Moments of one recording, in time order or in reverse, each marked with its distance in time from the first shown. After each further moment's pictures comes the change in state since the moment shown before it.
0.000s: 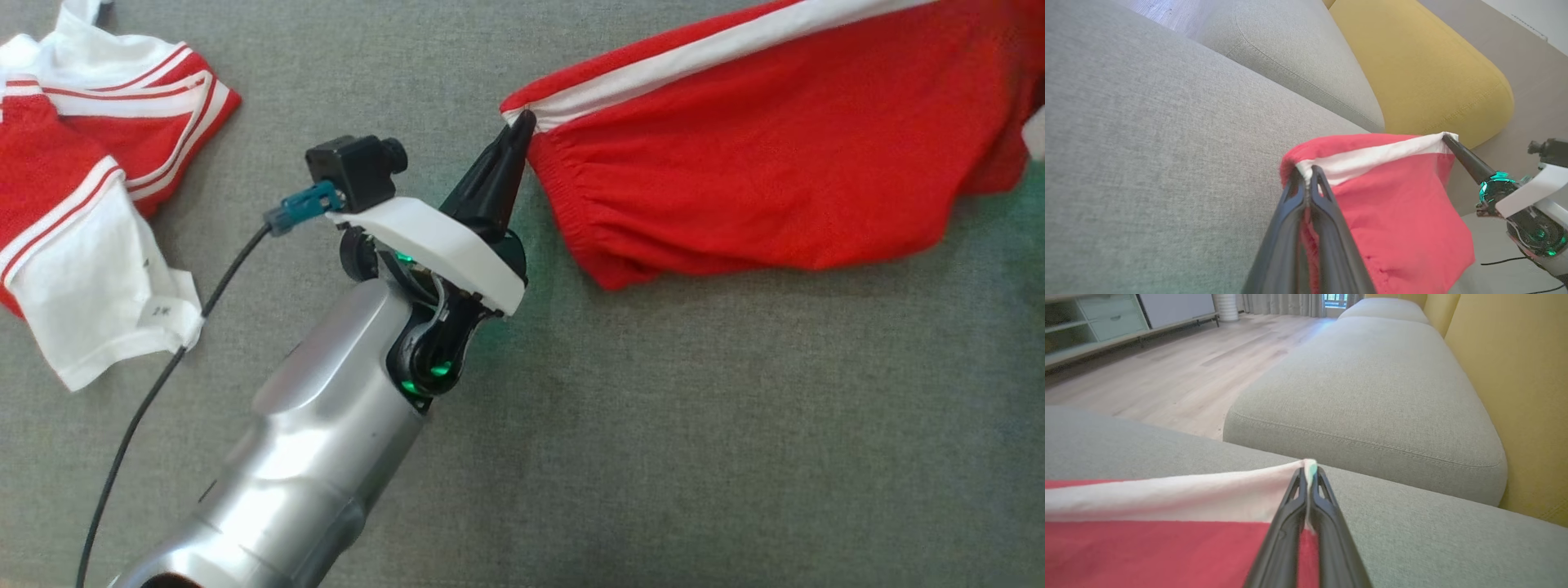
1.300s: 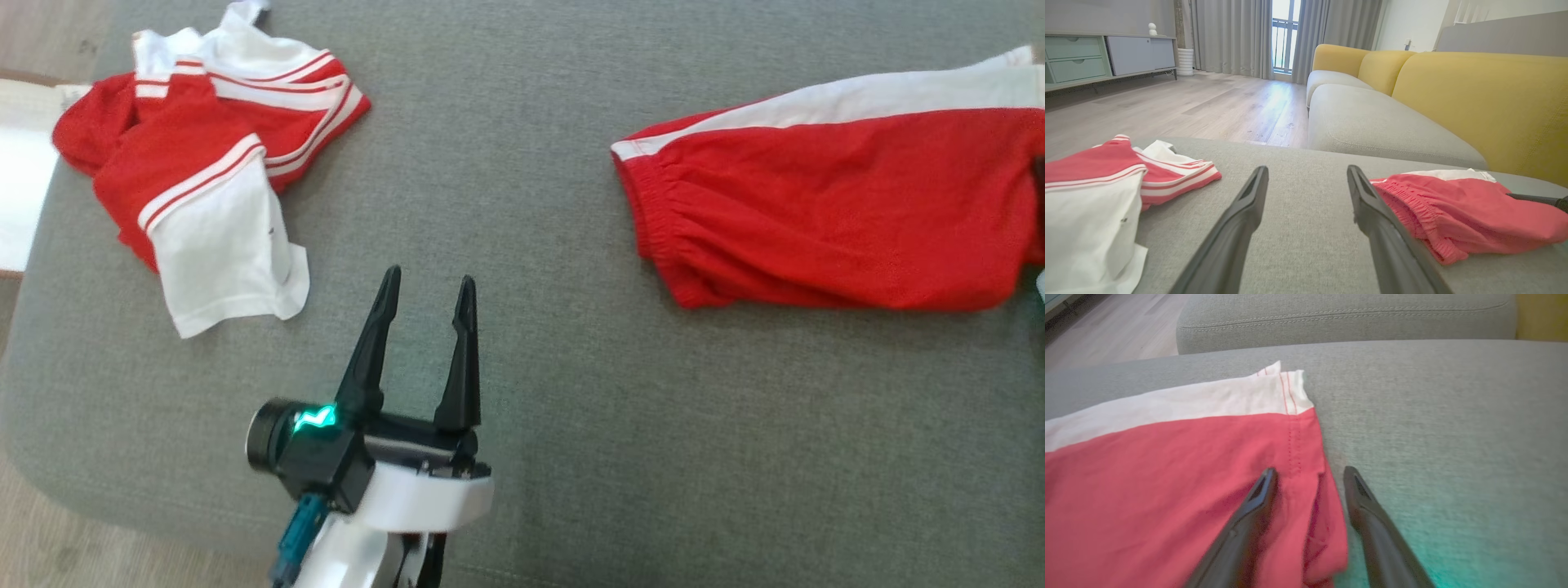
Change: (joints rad) left arm 0.593 -0.010 0.228 -0.457 0.774 0.231 -0.257; right arm 0.178 0.008 0.070 0.316 0.272 0.000 0.016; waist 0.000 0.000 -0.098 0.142
